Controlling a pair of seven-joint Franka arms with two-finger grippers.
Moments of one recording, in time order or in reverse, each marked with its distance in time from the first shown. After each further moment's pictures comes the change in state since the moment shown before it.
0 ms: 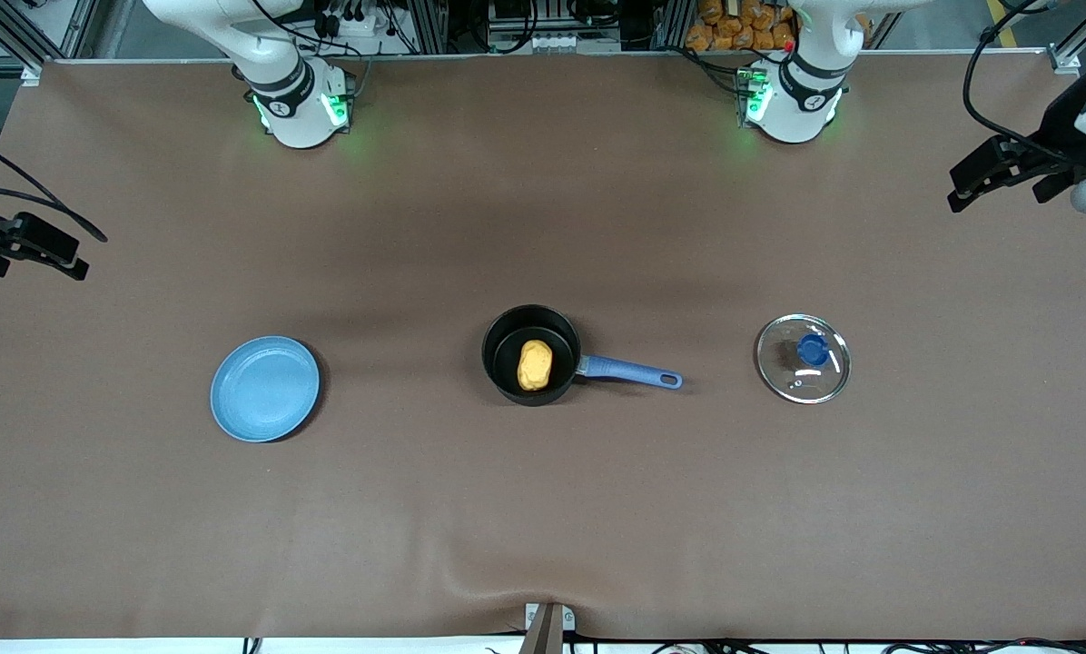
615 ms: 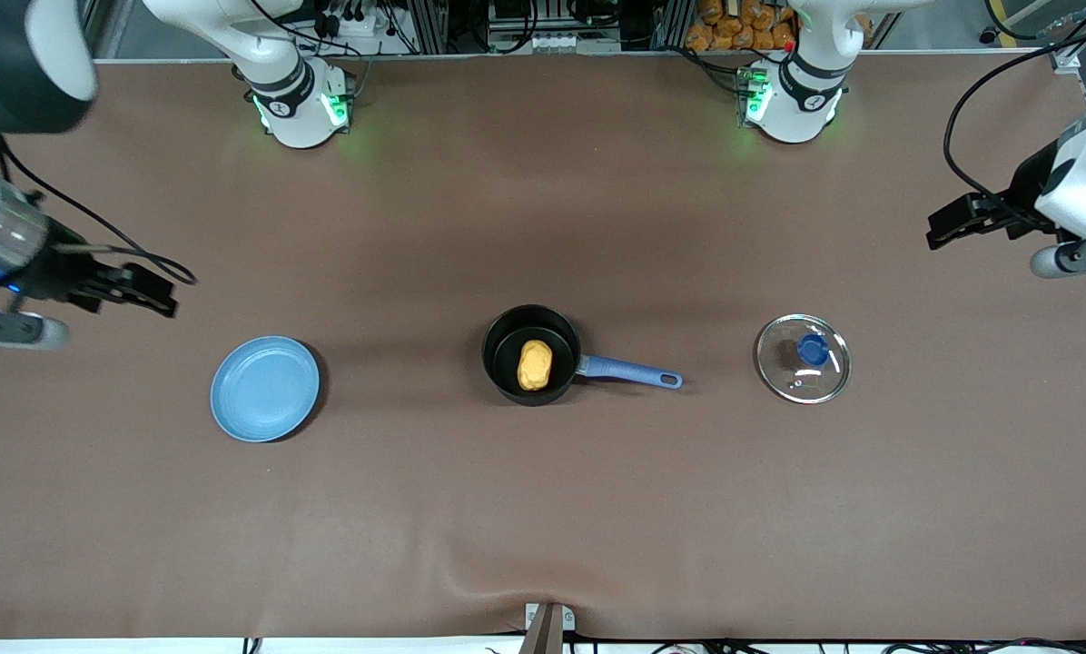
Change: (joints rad) left arm 0.003 0.095 0.016 0.012 0.000 -0.004 -0.020; right arm 0.000 0.099 0.104 0.070 0.000 -0.002 0.126
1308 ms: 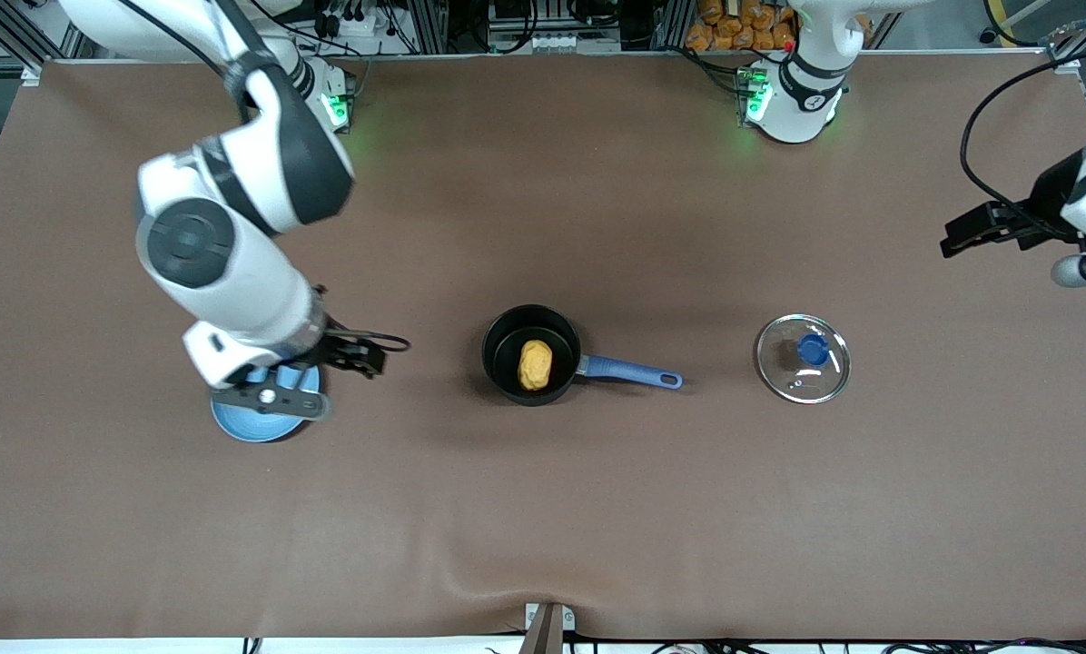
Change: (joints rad) left arm -0.003 0.012 0.029 -0.032 -0.018 0.028 0.041; right arm 0.058 0.332 0.327 0.214 -0.154 0.085 0.422
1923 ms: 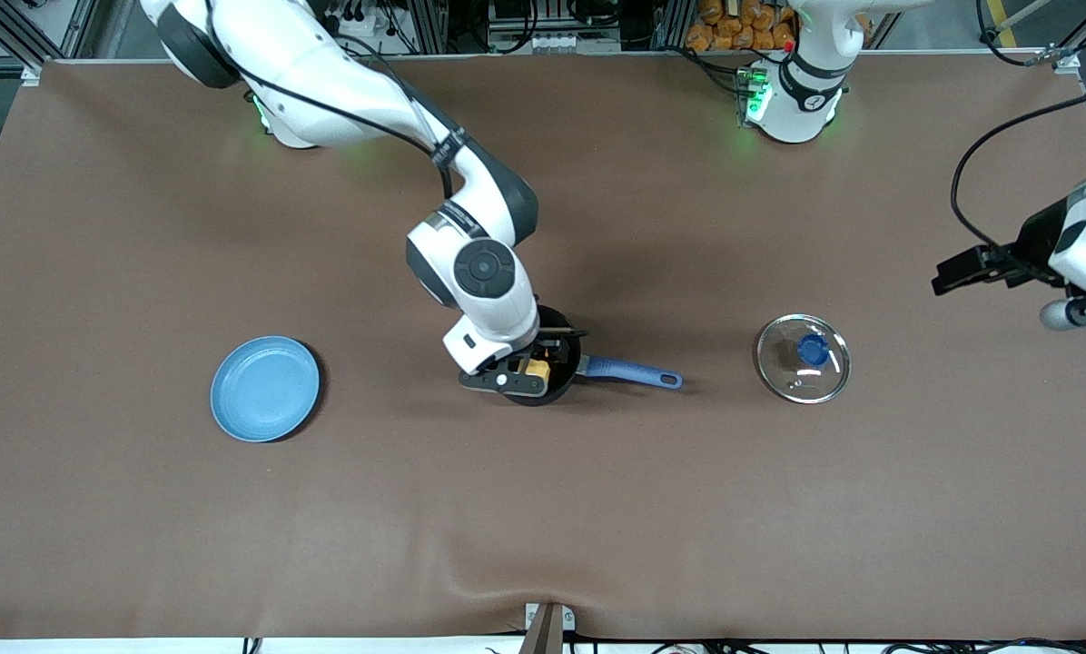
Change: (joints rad) left arm 0.000 0.055 0.042 -0.001 -0.035 0.088 0.032; right arm 0.298 0.297 0.004 0.006 0.000 0.364 0.312
